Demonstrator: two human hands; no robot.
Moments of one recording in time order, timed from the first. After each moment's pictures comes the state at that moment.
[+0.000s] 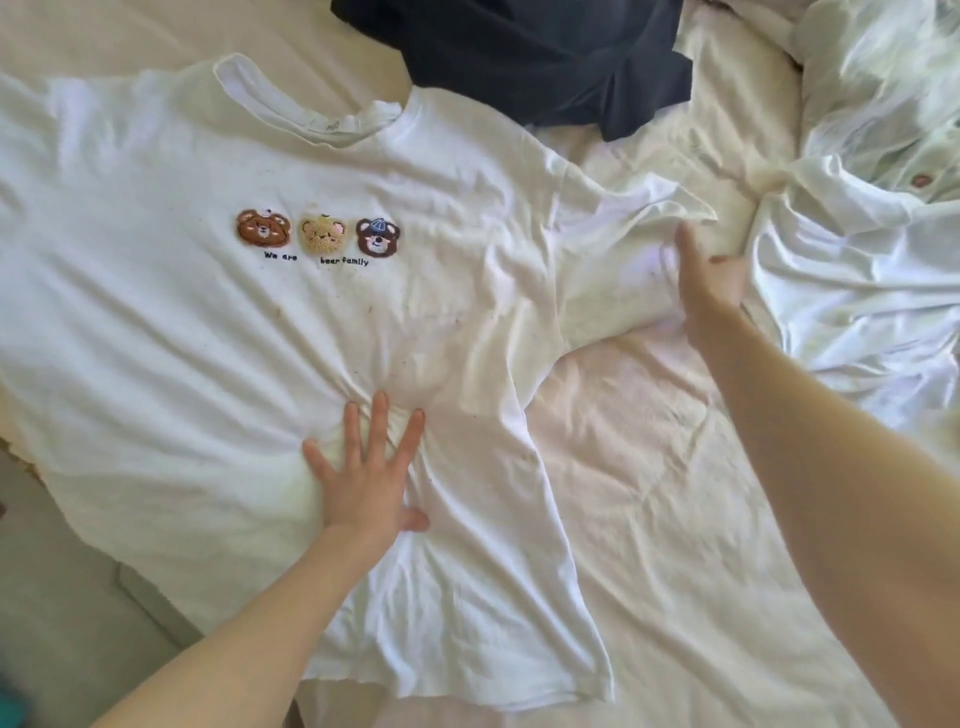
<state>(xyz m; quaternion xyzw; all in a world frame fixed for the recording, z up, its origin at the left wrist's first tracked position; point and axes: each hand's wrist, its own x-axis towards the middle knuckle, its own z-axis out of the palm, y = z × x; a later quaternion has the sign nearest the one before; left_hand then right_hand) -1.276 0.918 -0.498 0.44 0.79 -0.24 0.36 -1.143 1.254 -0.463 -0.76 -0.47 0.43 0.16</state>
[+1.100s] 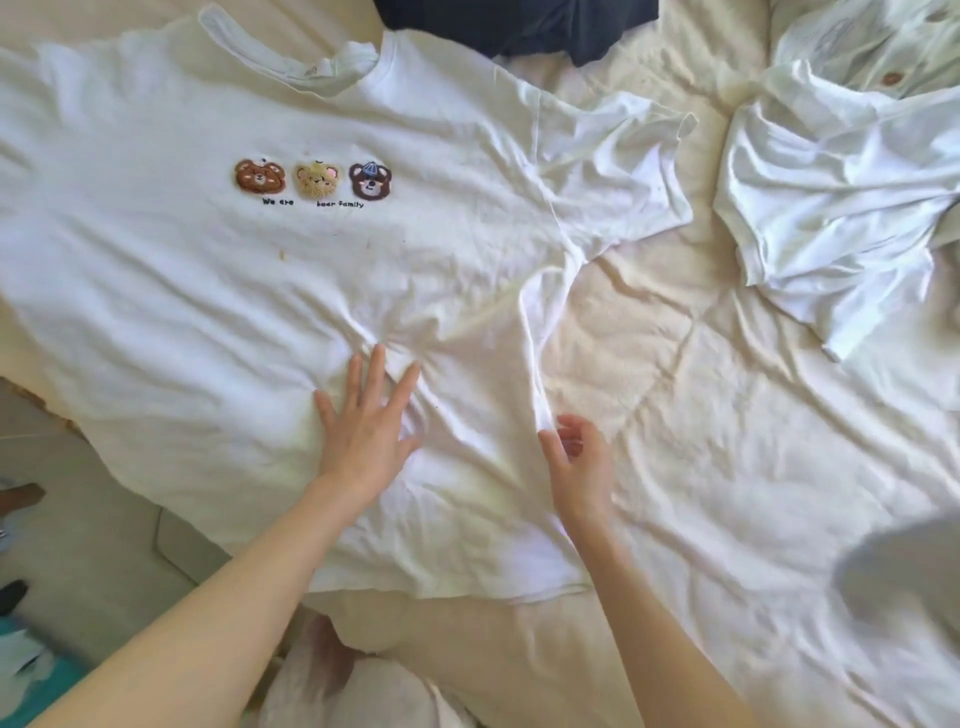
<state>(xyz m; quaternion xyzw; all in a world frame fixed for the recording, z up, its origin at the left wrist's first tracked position) -1.272 0.897 -0.471 0.47 0.81 -0.10 0.32 -1.069 0.978 -0.467 -0.70 -0.50 0.50 0.08</state>
